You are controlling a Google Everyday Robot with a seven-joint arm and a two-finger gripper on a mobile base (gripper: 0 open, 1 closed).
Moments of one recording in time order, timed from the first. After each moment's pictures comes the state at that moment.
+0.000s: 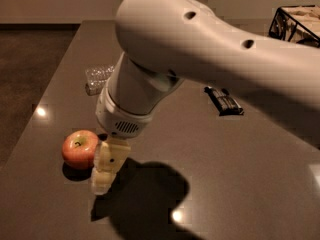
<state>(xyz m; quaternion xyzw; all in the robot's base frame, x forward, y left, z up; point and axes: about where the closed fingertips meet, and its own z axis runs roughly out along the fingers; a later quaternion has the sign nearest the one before) 0.389 0.102 0.880 -0.72 0.64 0.17 0.20</state>
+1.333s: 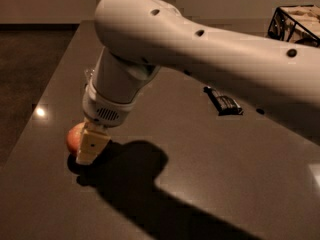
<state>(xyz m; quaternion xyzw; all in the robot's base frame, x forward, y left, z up) 0.415 0.137 0.865 -0.70 0.67 0.20 0.17</state>
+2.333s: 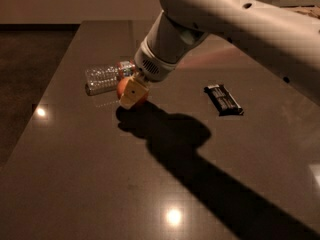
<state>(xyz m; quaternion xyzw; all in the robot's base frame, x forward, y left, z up) 0.545 0.045 0.887 -0.53 0.80 0.16 0.22</state>
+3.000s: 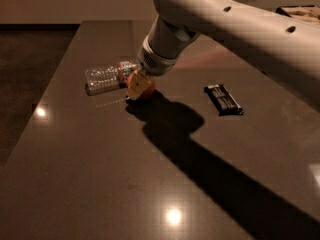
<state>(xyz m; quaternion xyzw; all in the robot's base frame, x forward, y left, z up) 0.597 0.028 0.868 -0.48 0.84 0.11 0.22</state>
